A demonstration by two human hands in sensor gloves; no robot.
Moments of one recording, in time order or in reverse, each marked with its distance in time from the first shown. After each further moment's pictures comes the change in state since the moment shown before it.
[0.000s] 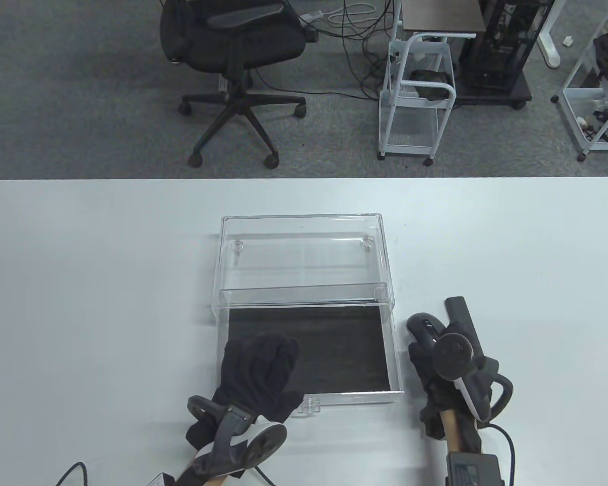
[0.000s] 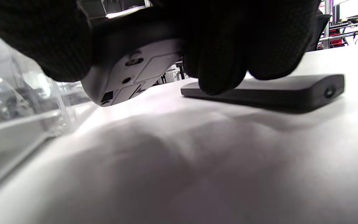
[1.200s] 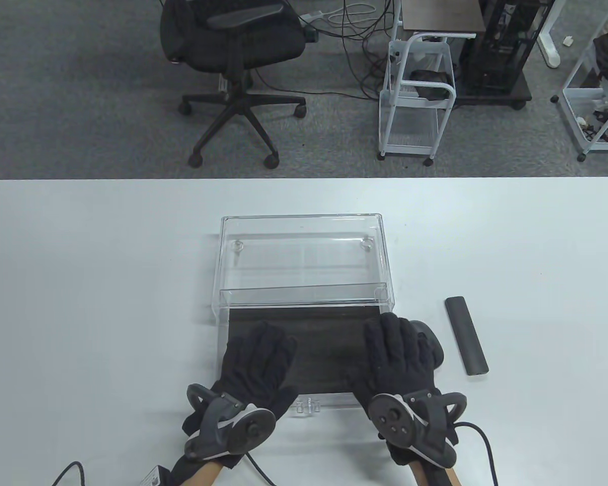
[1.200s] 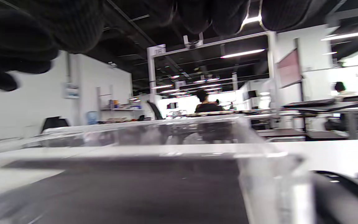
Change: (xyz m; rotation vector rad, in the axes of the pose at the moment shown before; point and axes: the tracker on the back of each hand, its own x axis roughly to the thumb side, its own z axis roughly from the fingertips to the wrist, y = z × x) left_hand -0.017 -0.006 -0.006 -0.038 -0.044 0.174; right_hand 0.091 -0.048 0.103 -0.144 -0.660 -0.010
